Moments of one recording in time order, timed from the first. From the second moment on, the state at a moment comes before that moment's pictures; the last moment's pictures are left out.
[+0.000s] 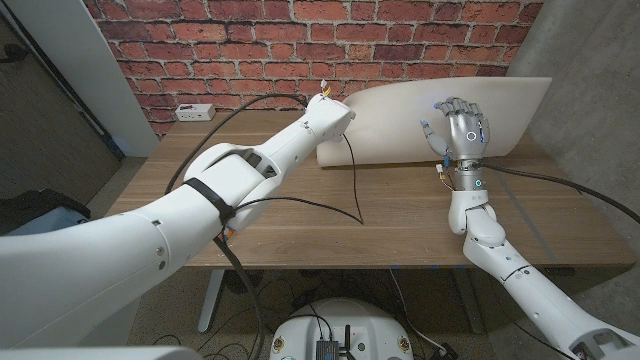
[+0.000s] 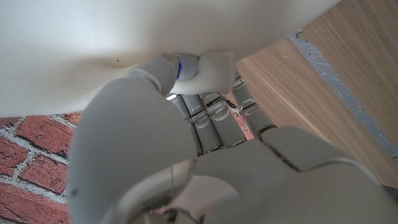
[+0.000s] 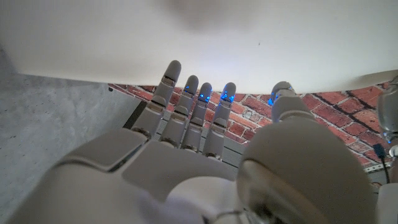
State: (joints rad) left arm 0.09 -0.11 0.71 -0.81 -0.23 0.74 0.74; left_hand 1.18 -0.07 0.71 -0.17 0.80 0.93 0.01 0.88 0.35 1.04 -0.11 0.69 0.53 1.15 -0.19 0.21 0.49 0.51 0.02 0.93 0.18; right arm -0.97 -0.54 -0.37 -1.57 -1.09 -0.33 -0.86; right_hand 0.66 -0.05 0.36 -0.10 0.24 0.61 -0.10 0.50 0.22 0.42 -0.01 0.61 0.33 0.53 -0.05 0.32 0.37 0.52 0.09 0.51 0.18
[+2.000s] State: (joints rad) left arm 0.33 0.15 0.77 -1.35 -0.06 0.63 0.72; left_hand 0.79 0.00 0.40 -0.06 0.37 0.42 0.01 0.44 0.19 0.50 0.01 0.42 0.44 0.65 -0.03 0.18 0.43 0.19 0.12 0.90 0.18; right arm -0.54 -0.58 -0.89 -1.38 -0.87 -0.63 -0.36; right_hand 0.50 0.03 0.33 -0.03 0.25 0.44 -0.14 0.33 0.18 0.31 -0.04 0.42 0.21 0.40 -0.04 0.25 0.31 0.45 0.09 0.41 0.18
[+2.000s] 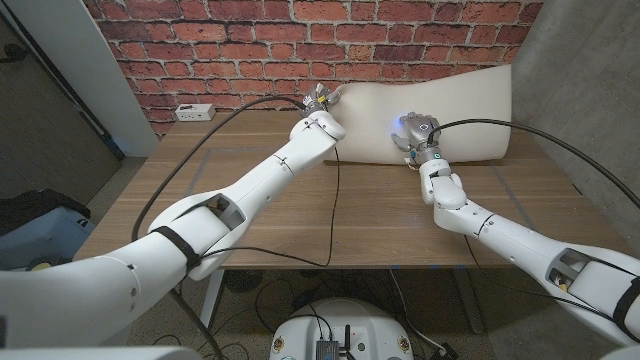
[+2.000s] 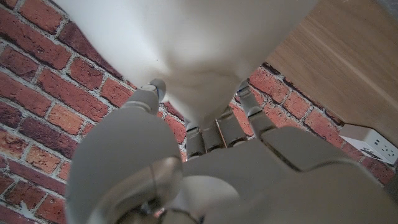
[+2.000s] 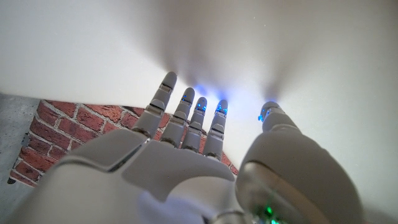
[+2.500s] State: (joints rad) left arm 0.38 0.23 0.84 -1.40 0.14 0.43 0.73; left_hand 0.71 -0.01 0.38 -0.05 0.27 0.36 -0.04 0.33 0.19 0.35 0.05 0.29 0.37 0.43 0.01 0.18 0.34 0.10 0.15 0.83 0.18; right arm -0.44 -0.52 -0.98 -1.24 -0.84 -0.70 -0.30; right_hand 0.49 0.03 0.32 -0.01 0.25 0.42 -0.13 0.31 0.18 0.29 -0.03 0.39 0.21 0.38 -0.04 0.24 0.30 0.45 0.09 0.41 0.18
